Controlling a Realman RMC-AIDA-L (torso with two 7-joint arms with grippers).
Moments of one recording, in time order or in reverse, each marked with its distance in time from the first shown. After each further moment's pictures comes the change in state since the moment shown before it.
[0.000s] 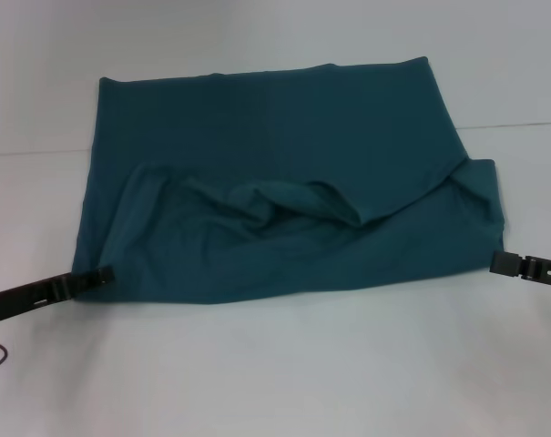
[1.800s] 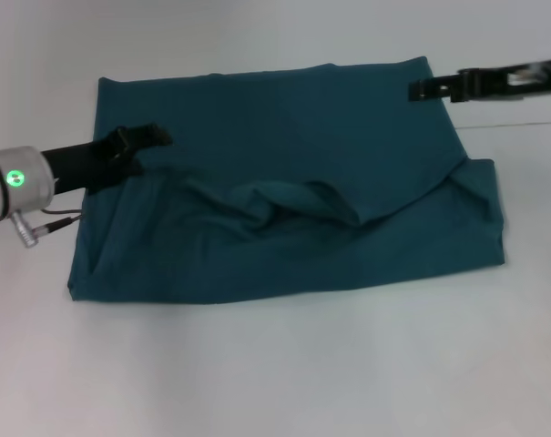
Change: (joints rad) left arm -0.295 0.017 -0.054 -0.057 0.006 -0.081 -0.464; right arm 0.438 -0.009 -0.177 -0.200 -0.391 0.554 0.438
